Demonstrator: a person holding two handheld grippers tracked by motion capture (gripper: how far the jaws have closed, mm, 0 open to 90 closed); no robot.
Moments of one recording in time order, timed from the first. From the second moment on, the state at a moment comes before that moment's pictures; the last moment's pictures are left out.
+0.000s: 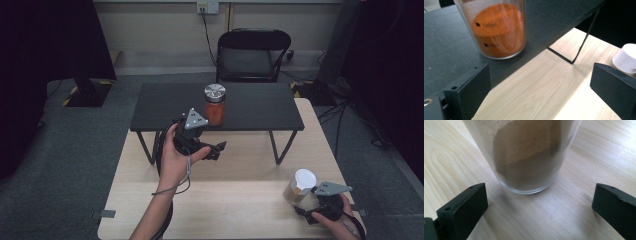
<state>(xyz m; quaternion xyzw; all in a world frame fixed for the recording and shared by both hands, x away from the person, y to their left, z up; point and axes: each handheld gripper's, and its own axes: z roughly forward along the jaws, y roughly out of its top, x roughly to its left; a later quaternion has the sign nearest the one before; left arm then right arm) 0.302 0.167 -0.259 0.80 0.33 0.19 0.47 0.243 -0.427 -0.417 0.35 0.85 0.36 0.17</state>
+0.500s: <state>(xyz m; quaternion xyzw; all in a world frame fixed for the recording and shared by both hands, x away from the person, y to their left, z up) 0.307 0.164 -0.294 0.80 0.33 0.17 0.47 0.243 -0.427 -0.417 0.35 0.85 0.36 0.17</state>
